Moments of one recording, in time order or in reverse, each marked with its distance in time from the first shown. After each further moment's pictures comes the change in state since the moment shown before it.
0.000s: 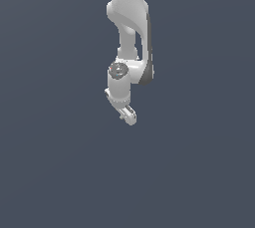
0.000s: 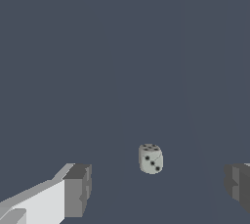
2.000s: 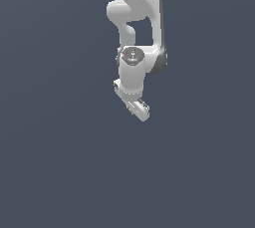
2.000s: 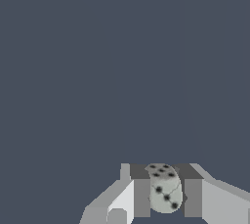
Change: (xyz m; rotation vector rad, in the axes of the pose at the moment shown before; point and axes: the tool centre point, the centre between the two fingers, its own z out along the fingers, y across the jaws) arm -0.028 -0.041 -0.066 -0.001 0.000 0.005
